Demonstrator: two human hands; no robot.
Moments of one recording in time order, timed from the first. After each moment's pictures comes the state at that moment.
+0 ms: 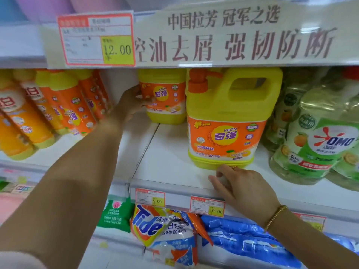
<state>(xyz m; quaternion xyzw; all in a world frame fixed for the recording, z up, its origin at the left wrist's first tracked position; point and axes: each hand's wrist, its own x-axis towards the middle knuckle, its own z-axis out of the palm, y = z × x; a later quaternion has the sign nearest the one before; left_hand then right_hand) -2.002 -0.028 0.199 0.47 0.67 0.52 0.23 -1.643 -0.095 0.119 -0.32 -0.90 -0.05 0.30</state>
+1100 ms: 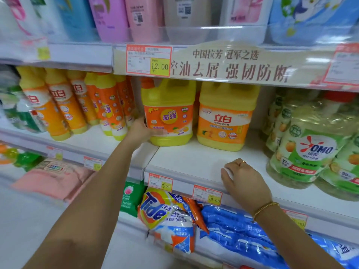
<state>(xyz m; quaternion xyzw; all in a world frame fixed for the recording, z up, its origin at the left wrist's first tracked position) -1.950 -0.144 0.183 0.42 0.68 0.55 0.26 -1.640 -0.099 0.130 -0.43 -0.88 0.03 0.19</state>
